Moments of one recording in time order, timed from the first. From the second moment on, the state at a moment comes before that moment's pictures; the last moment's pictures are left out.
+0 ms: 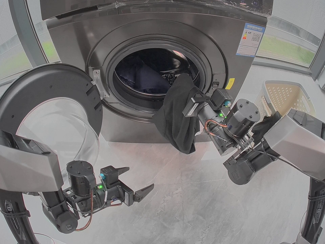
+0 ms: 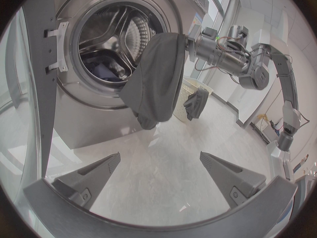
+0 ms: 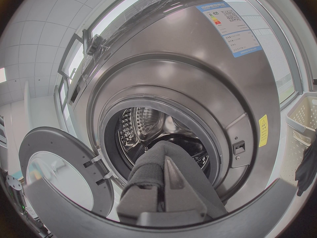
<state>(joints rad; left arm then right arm) -0.52 2.10 -0.27 -1.55 -0.18 0.03 0.62 2.22 -1.11 -1.54 -0.19 0.15</state>
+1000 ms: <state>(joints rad) -0.60 2.27 -0.81 -1.55 -0.15 -0.05 0.70 2.22 -1.05 -1.54 -0.19 0.15</state>
